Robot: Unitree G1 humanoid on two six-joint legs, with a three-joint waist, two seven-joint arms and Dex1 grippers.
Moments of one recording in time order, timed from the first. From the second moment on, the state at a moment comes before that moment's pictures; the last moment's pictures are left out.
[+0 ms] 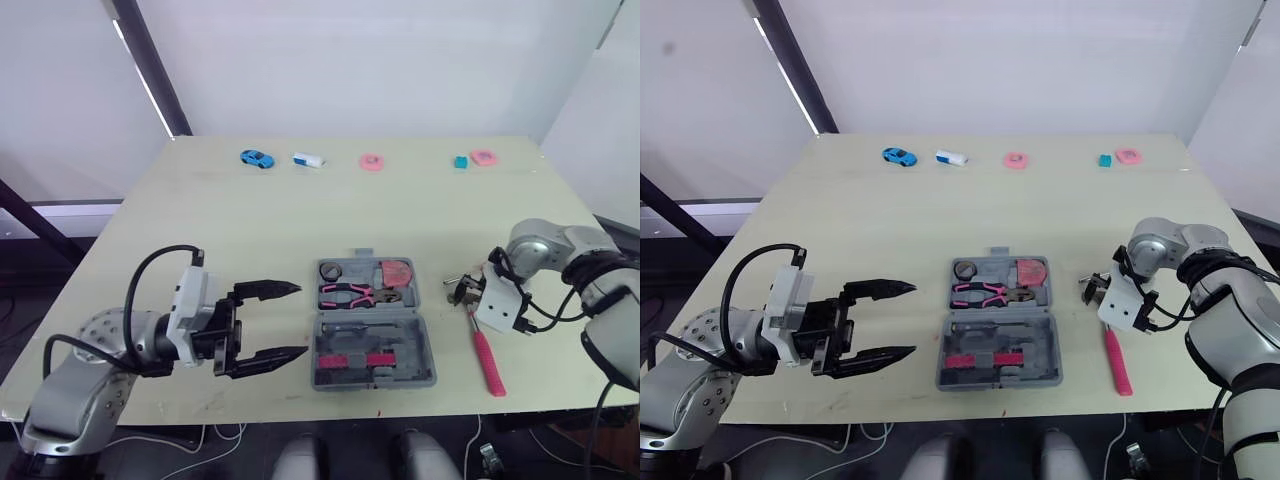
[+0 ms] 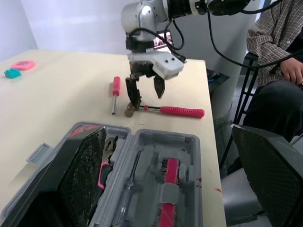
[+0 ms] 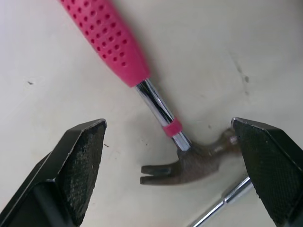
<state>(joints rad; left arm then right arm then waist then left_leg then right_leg) 0.01 0.80 0.23 -0.44 -0.71 0.30 -1.24 -1.18 -0.69 0.82 1.18 -0.69 -1.22 1.12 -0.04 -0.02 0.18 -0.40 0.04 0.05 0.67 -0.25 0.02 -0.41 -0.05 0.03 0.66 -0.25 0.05</state>
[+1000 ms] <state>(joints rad) 0.01 0.81 0.23 -0.46 -0.72 0.30 -1.23 -1.19 -0.69 0.69 1.40 -0.66 -1.21 1.15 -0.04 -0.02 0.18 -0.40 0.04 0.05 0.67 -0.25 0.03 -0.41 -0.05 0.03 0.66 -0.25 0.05</state>
